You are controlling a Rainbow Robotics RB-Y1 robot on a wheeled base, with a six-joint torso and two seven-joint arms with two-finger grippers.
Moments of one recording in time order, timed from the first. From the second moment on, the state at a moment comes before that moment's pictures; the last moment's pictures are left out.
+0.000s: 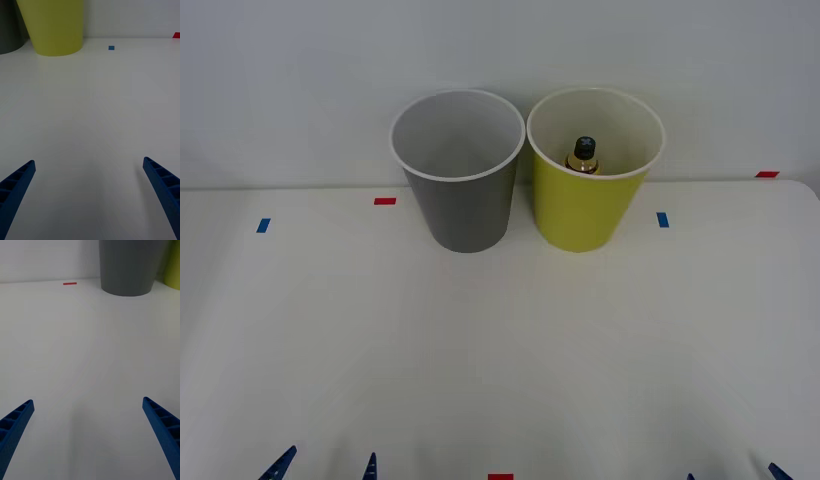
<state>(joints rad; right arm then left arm) 0.99 -0.41 0.19 -1.87 -0.01 -0.50 1.36 1.01 0.21 -0.23 -1.96 -0.22 -0.37 -1.31</state>
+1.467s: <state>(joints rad) 0.99 -0.41 0.19 -1.87 -0.01 -0.50 1.36 1.01 0.21 -0.23 -1.96 -0.22 -0.37 -1.31</state>
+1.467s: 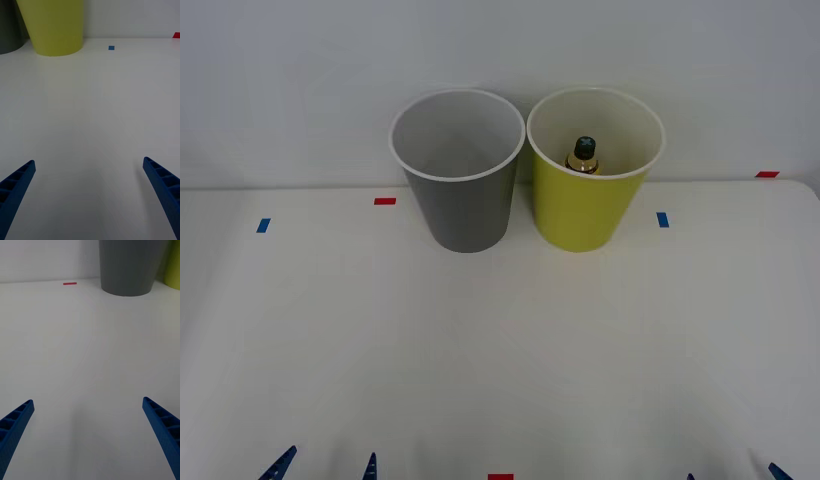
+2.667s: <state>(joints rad) 0.99 -0.41 0.19 -1.87 -0.01 -0.50 1.36 1.01 0.21 -0.23 -1.96 -0.22 -0.37 -1.31</state>
